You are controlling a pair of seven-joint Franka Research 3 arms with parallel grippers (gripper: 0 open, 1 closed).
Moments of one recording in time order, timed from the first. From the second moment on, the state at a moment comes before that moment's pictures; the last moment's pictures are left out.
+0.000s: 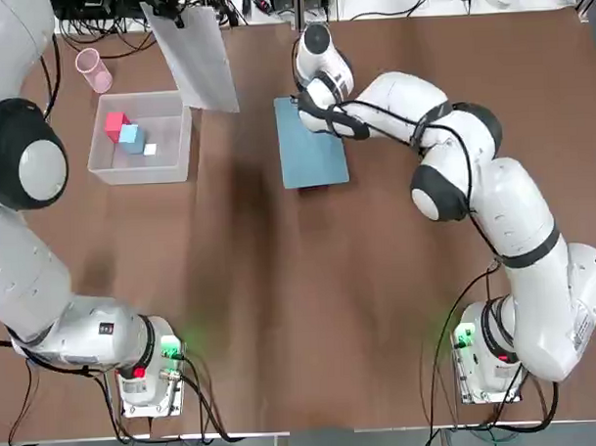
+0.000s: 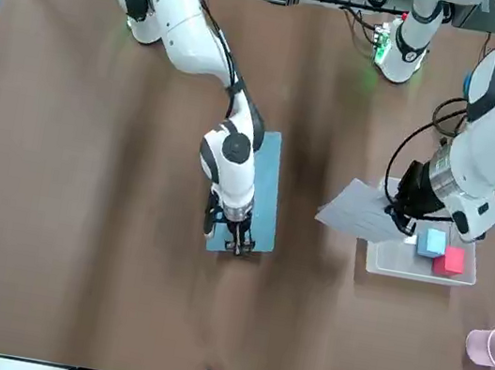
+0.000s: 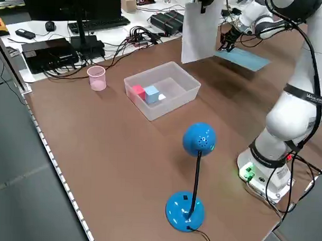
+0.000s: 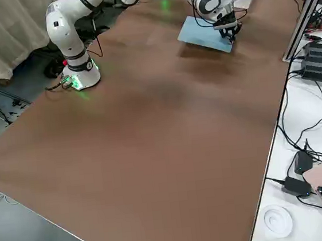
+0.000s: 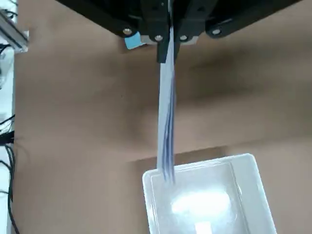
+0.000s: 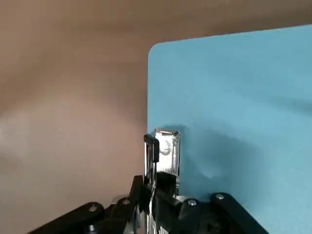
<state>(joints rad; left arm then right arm) -0.08 0.28 -0.20 -1.44 -0.06 1.75 -1.68 0.79 1.07 -0.16 -1.08 -0.06 2.51 2.21</state>
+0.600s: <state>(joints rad) -0.11 0.30 -0.20 -1.43 -0.07 1.80 -1.79 0.88 1.14 -0.26 -1.05 -0.06 2.55 2.39</state>
